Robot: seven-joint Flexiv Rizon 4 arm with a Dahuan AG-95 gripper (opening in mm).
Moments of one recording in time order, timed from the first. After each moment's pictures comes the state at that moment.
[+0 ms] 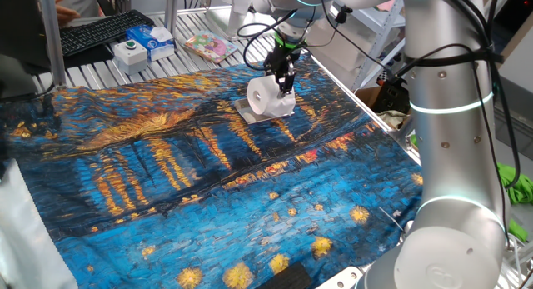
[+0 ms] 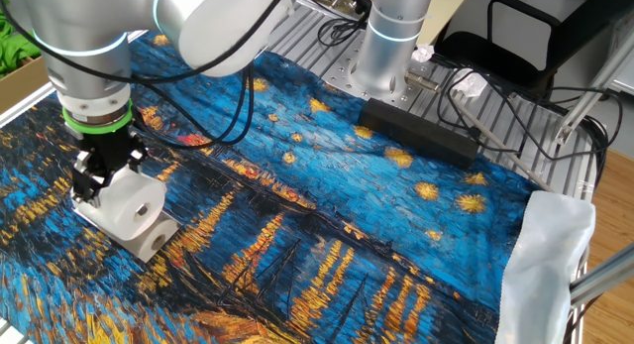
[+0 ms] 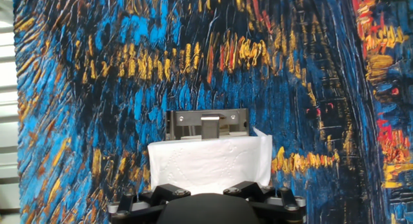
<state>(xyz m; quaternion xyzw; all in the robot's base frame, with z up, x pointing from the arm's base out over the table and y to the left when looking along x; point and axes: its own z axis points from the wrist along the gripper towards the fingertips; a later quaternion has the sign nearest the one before) 0.667 -0.231 0.086 0.73 0.68 0.01 0.05</state>
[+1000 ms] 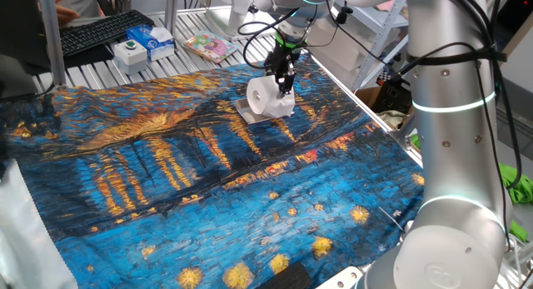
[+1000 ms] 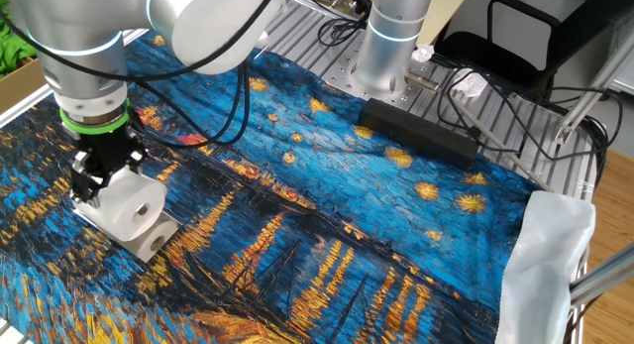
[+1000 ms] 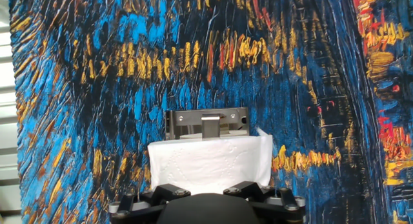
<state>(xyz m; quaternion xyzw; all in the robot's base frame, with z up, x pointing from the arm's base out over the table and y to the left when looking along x) 0.667 -0.230 0.086 0.74 0.67 0.01 0.05</state>
